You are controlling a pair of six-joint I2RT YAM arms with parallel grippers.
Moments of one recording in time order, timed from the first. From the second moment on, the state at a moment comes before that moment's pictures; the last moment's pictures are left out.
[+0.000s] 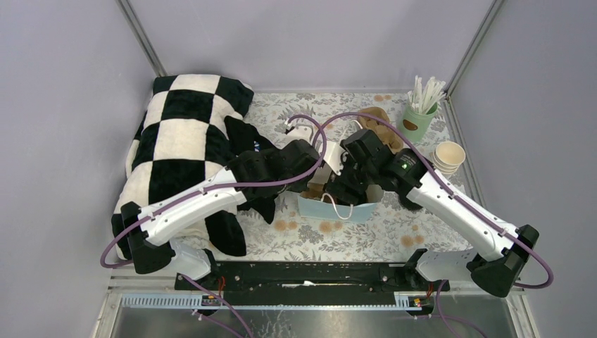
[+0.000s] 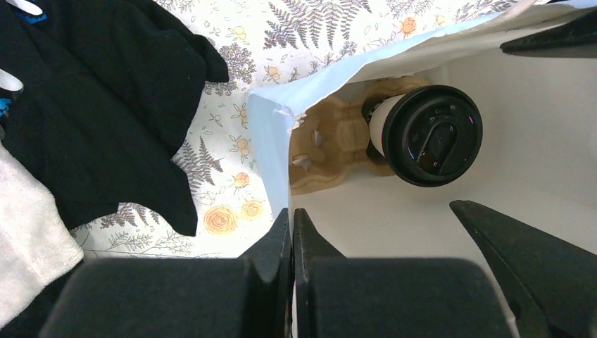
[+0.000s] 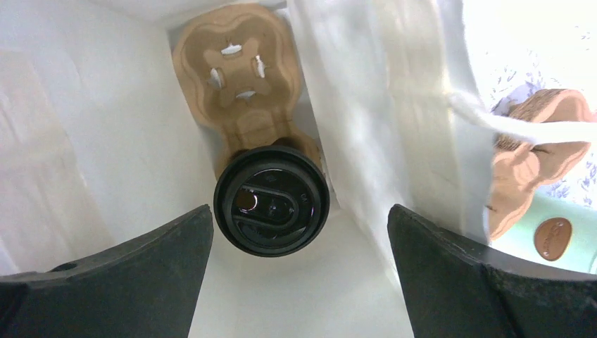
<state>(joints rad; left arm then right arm) -1.07 1.42 1.51 -0.98 -0.41 -0.71 0.81 1.25 1.30 -0.98 -0.02 -0.45</state>
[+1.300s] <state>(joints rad) -0.96 1.42 1.55 -1.01 -0.37 -0.65 0.37 1.51 1.98 -0.74 0.47 -0.10</state>
